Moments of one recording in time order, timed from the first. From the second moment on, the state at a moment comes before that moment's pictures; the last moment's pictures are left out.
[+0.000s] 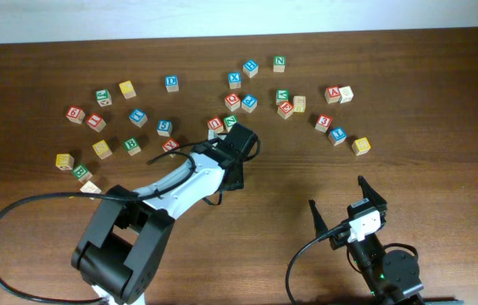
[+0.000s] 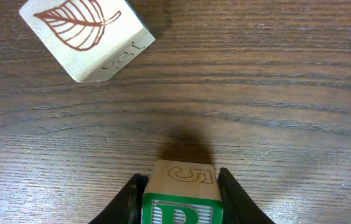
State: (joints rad) left arm -0.60 1.90 1.17 -0.63 -0.21 -0.59; right arm 0.33 0.01 0.01 -0.08 -0.02 -0.13
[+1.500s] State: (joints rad) left arm 0.13 1.81 1.40 -0.84 -0.23 -0.41; right arm 0.33 0.01 0.01 -0.08 -0.02 -0.13
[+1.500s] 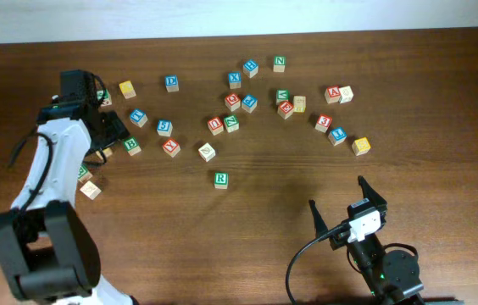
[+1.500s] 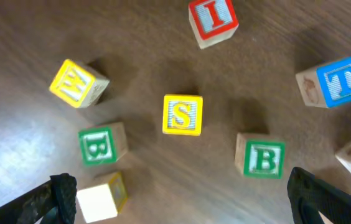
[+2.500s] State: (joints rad) left arm 0.15 2.07 1.39 -0.58 -0.22 -0.50; right arm 0.33 0.01 0.01 -0.08 -0.02 -0.13
